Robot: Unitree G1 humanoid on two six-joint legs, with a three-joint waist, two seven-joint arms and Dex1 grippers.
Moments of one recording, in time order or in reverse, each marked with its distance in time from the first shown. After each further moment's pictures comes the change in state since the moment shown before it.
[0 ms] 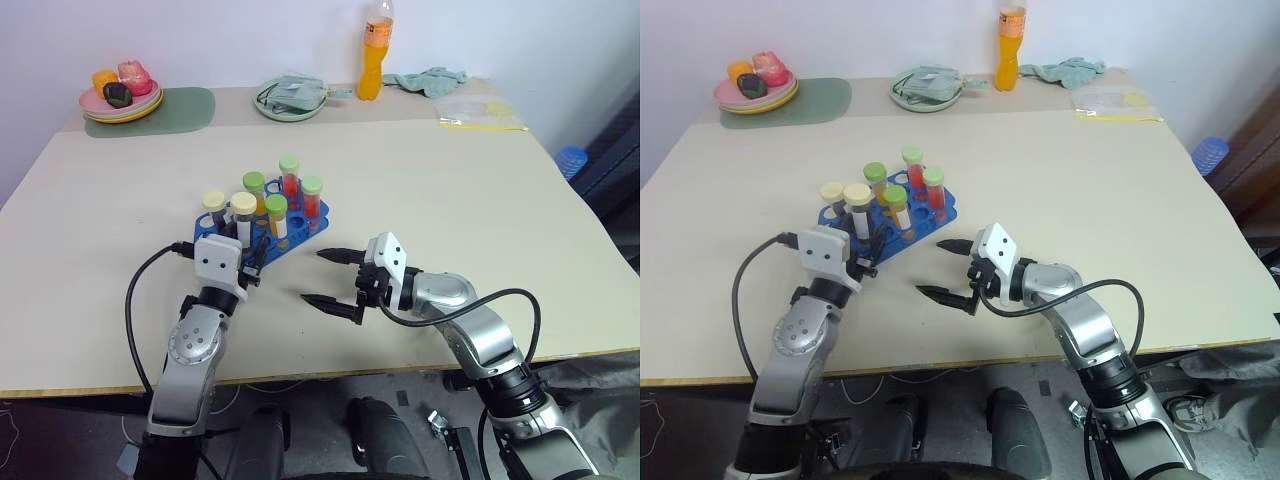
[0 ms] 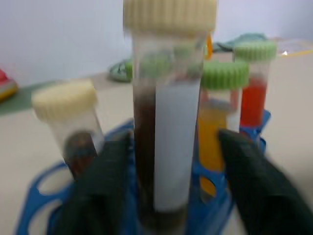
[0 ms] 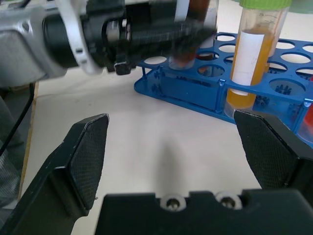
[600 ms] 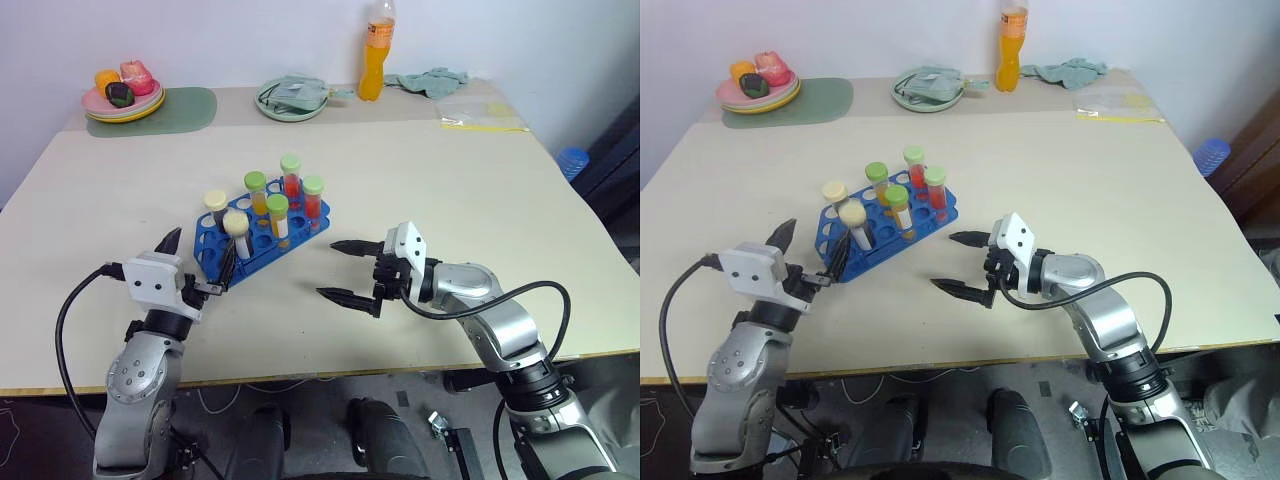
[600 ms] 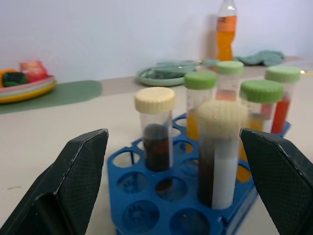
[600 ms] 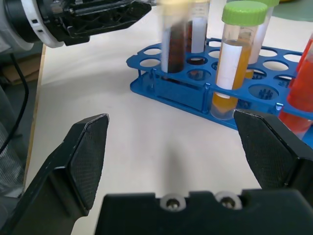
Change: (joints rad) left arm 0.167 0.075 0.182 -0.225 -0.199 0.055 -0.078; right arm -0.017 -0.079 -0.064 -0.032 0.046 0.032 0.054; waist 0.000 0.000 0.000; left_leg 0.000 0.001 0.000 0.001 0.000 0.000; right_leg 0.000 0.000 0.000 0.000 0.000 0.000
